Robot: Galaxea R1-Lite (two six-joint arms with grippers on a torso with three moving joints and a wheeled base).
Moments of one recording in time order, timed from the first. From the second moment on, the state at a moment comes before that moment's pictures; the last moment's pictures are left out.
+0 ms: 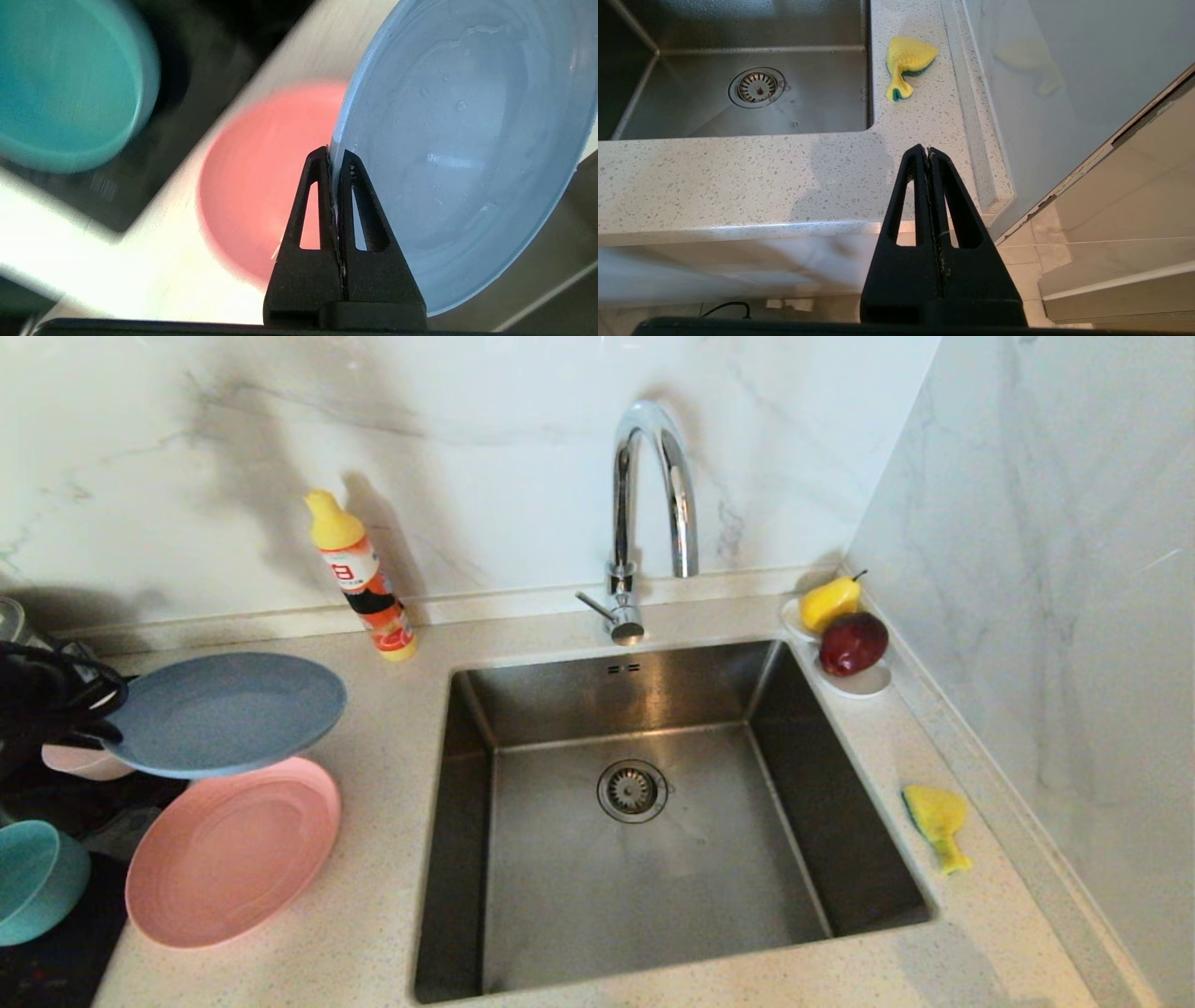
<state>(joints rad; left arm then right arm) 0.41 1.72 -1.58 0.75 -0.06 -0.50 0.01 0.00 0.00 0.00 -0.01 0.00</state>
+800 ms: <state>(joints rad) 0.50 1.56 -1.13 0.55 -0.18 -0.40 0.01 0.00 0.00 0.00 0.00 0.00</state>
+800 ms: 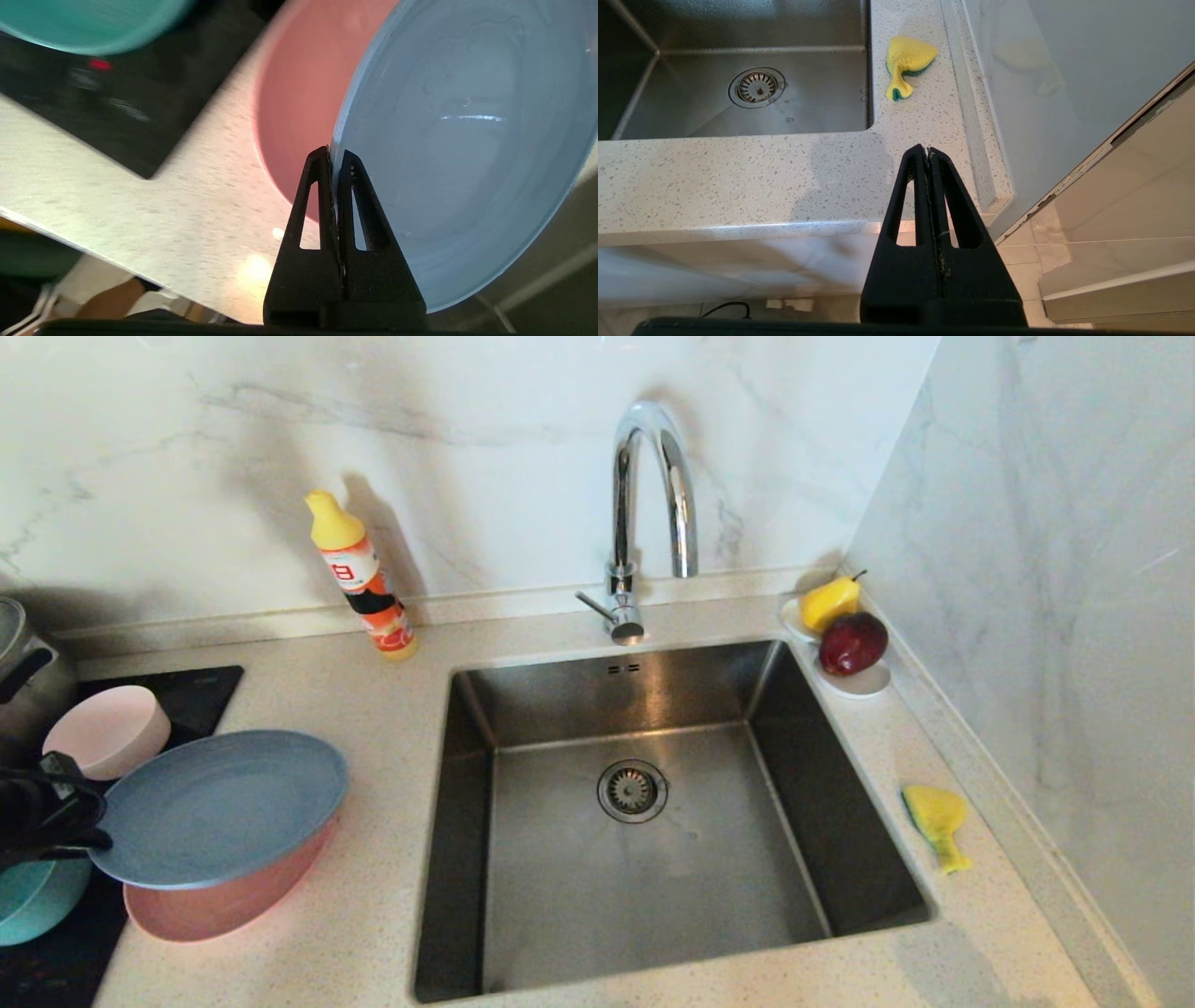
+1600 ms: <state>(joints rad) 0.63 1.43 -1.07 0.55 -0.20 -0.29 0.01 0.00 0.00 0.00 -0.01 0.00</state>
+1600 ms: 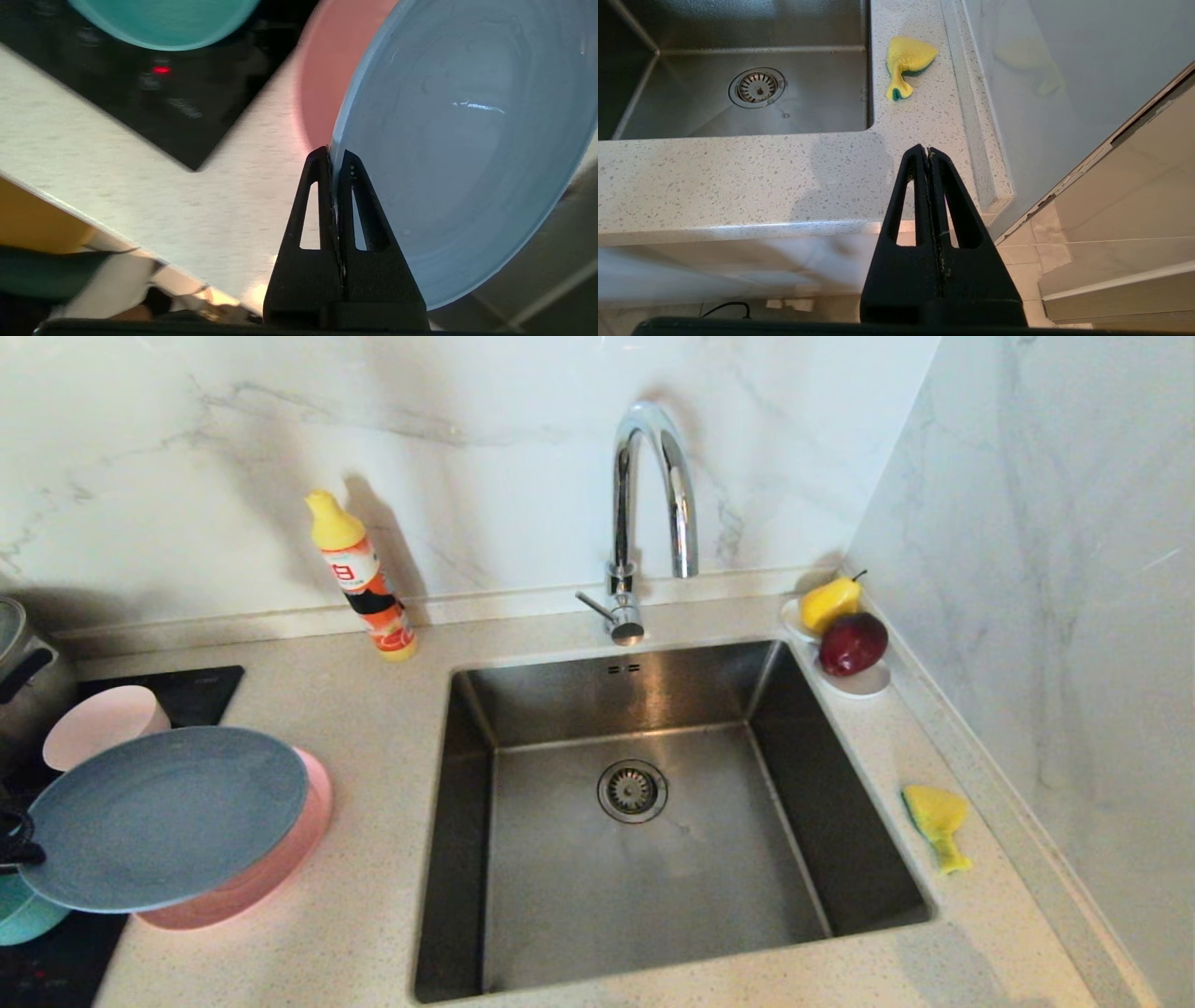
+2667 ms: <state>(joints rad) 0.69 1.54 -0.85 0.28 -0.28 -0.22 0.01 0.00 0.00 0.00 -0.01 0.00</state>
